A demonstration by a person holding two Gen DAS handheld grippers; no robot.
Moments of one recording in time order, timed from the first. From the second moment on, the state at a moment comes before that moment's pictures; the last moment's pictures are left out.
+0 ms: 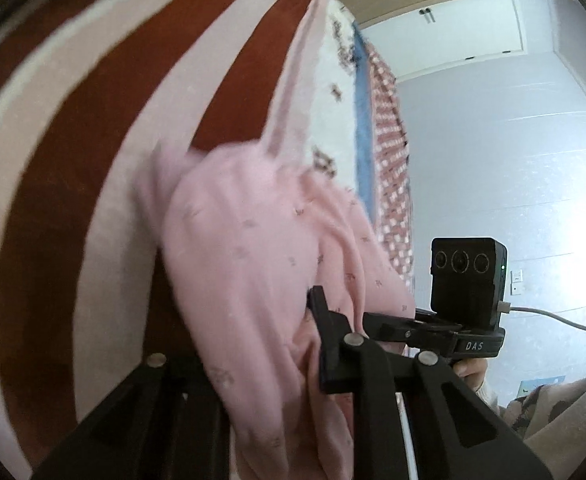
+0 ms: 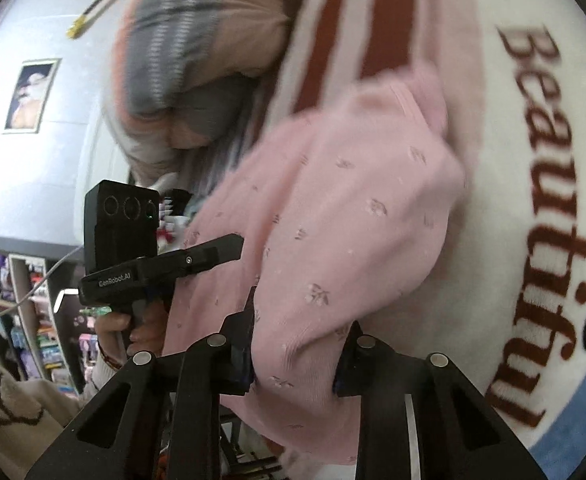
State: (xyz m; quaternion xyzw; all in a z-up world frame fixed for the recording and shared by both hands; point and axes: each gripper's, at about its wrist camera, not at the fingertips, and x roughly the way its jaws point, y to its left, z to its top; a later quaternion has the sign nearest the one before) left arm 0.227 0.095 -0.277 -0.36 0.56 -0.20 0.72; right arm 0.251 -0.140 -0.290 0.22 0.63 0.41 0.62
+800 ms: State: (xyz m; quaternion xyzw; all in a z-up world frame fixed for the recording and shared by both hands) left arm 0.142 0.306 -0.015 -0.27 0.51 -0.18 0.79; right arm 0.184 0.062 -0.087 0.21 0.56 0.49 0.64
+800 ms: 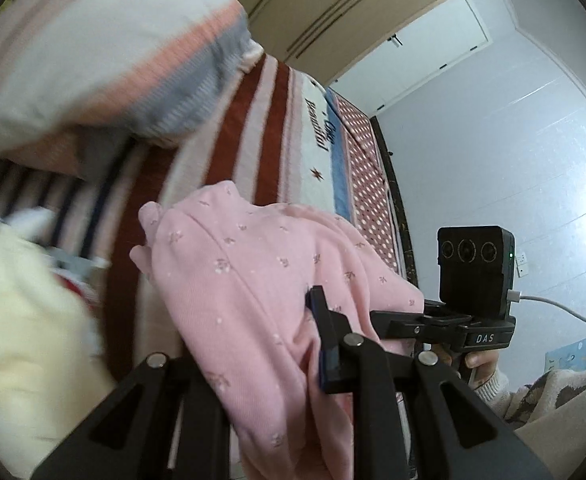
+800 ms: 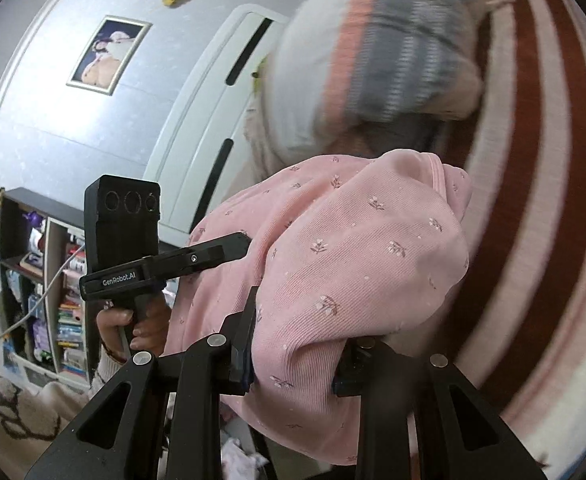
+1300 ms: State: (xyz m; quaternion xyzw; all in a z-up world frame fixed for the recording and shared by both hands) left arm 0.113 0.538 -0.018 -0.26 0.53 -0.19 0.78; right arm 0.146 0.265 -0.088 0.23 0.57 0.49 0.62
